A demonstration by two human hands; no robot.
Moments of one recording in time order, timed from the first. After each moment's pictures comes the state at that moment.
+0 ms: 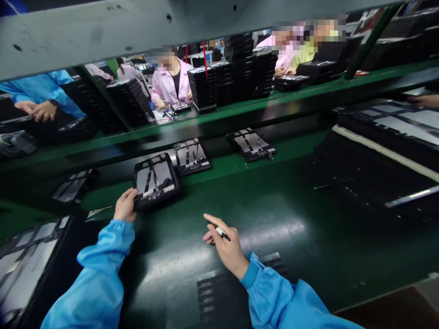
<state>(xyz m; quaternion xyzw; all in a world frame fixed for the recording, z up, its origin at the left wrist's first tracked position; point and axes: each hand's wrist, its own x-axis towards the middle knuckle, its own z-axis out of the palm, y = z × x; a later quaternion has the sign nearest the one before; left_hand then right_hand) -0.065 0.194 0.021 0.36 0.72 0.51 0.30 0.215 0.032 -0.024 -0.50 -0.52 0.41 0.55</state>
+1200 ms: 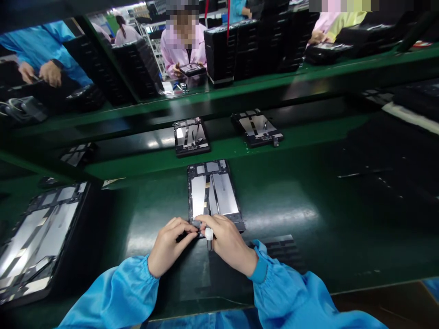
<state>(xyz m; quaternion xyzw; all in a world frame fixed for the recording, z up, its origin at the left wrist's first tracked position) -0.006 0.010 0.000 0.81 0.45 0.28 0.25 0.192 0.008 -0.004 -0.44 -0.77 0.31 0.35</state>
